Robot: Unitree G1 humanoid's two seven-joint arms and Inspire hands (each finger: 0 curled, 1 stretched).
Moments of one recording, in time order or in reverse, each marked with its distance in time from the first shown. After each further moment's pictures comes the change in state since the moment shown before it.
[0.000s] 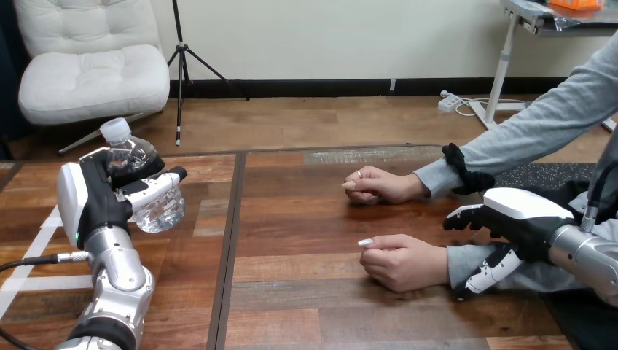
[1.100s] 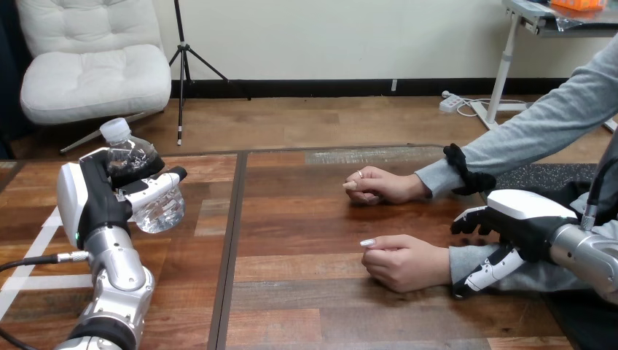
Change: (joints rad) left arm 0.000 0.000 0.000 -0.001 0.000 0.002 0.000; right arm -0.039 0.008 0.045 0.057 -0.013 0.039 -0.008
